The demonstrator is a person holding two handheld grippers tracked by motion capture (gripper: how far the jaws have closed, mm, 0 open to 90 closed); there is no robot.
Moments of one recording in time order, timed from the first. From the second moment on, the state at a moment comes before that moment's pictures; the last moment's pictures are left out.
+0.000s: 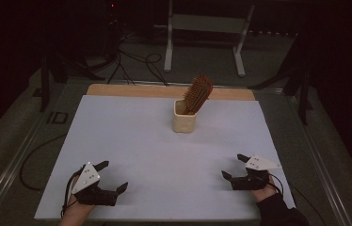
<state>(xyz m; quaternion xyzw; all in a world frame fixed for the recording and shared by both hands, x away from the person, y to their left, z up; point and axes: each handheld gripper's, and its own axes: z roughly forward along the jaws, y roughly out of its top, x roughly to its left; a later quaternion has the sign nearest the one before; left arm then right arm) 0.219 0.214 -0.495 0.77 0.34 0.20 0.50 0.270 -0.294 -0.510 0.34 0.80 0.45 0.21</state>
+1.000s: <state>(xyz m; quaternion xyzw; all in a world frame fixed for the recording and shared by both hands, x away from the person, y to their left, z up) 0.217 0.216 -0.494 0.77 0.35 0.21 0.50 0.265 -0.288 -0.507 0.33 0.80 0.46 0.19</state>
